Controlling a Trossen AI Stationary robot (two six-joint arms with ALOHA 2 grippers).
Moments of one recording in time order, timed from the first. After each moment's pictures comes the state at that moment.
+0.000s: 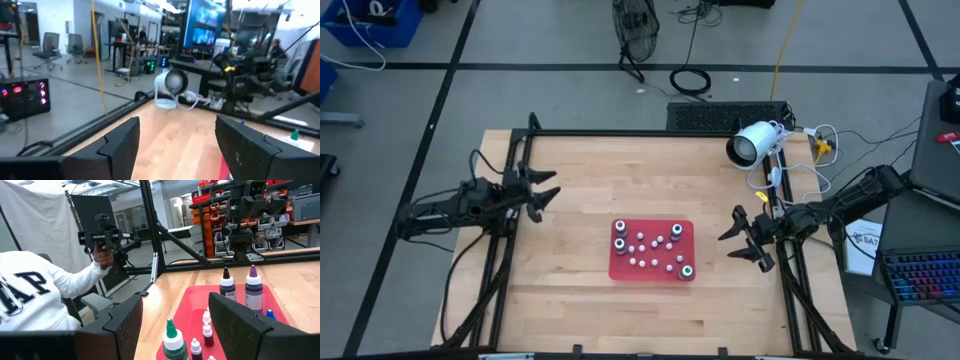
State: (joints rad) left arm 0.09 0.01 0.17 -0.08 -0.28 -0.11; right arm 0.41 0.41 0.01 0.46 0.08 0.20
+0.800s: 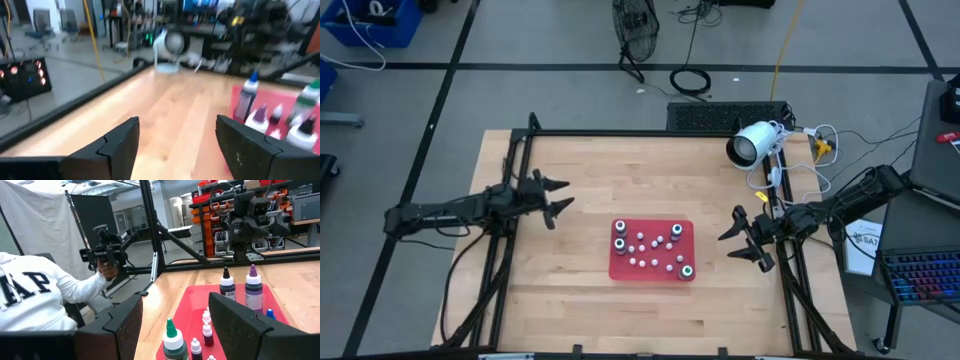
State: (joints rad) left arm 0.12 0.13 0.01 0.04 -0.21 -0.09; right arm 0.41 0.41 0.01 0.46 0.08 0.20
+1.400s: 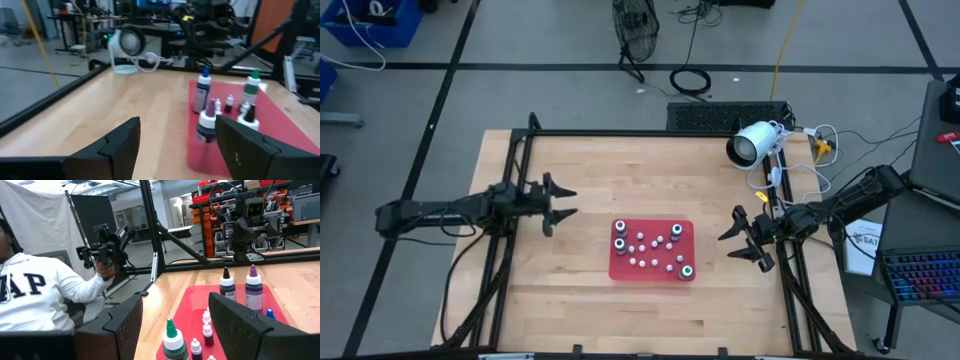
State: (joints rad) left arm 0.15 0.31 0.01 0.23 0.05 -0.05; right arm 0.41 0.41 0.01 0.46 0.08 0.20
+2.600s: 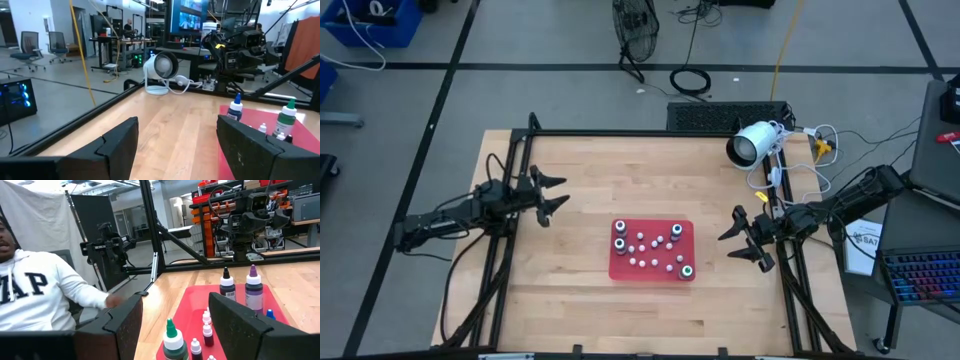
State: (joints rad) left arm 0.25 0.01 0.01 0.04 -0.03 -0.06; right arm 0.41 0.41 0.01 0.46 0.08 0.20
